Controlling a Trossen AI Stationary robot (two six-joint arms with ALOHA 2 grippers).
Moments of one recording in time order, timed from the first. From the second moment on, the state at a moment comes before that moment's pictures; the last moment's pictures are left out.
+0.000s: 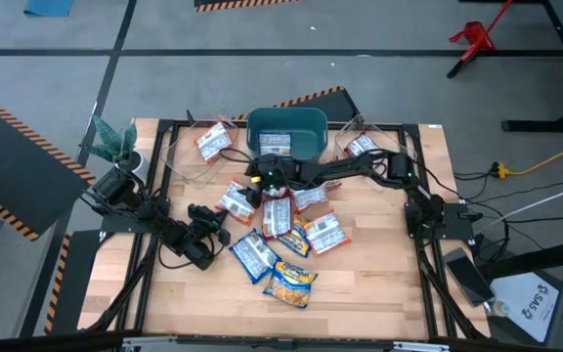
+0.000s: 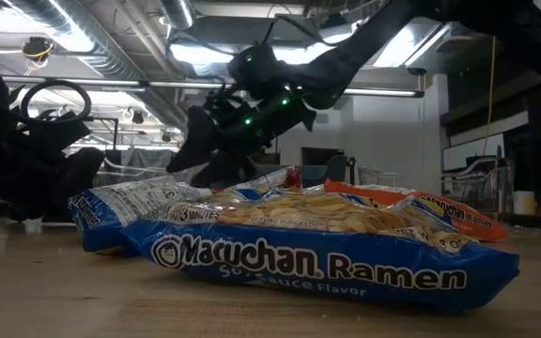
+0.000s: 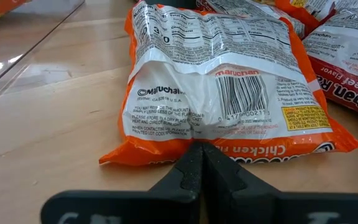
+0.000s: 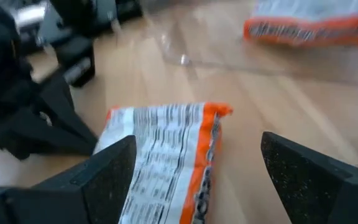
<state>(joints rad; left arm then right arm) -0.59 1.78 0.31 0.16 -1.11 -1.50 -0.18 2.26 1.52 0.20 -0.07 0.21</state>
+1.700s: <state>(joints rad) -0.59 1.78 0.31 0.16 -1.11 -1.49 -0.14 2.26 1.68 -0.22 -0.19 0.30</state>
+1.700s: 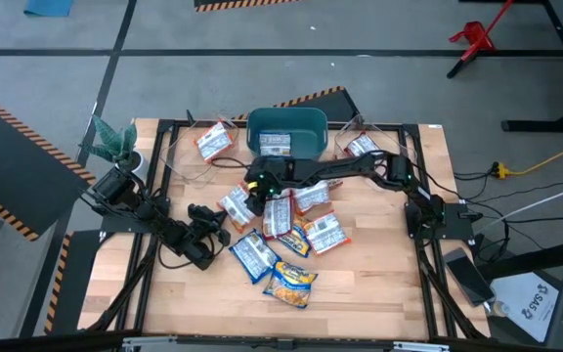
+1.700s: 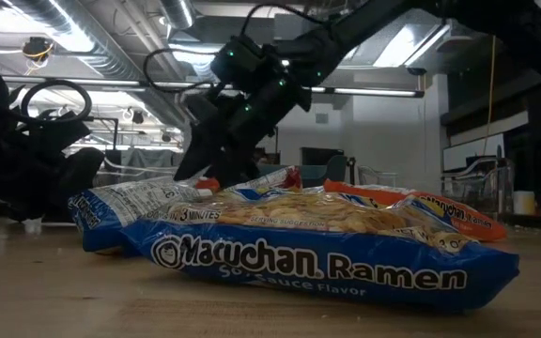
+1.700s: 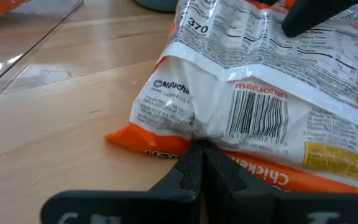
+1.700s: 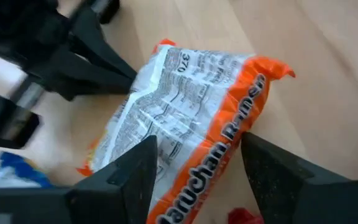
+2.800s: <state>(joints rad) -0.67 1.51 0.36 0.18 -1.38 -1.25 -0.16 2.26 1.71 -0.29 -0.04 0.23</state>
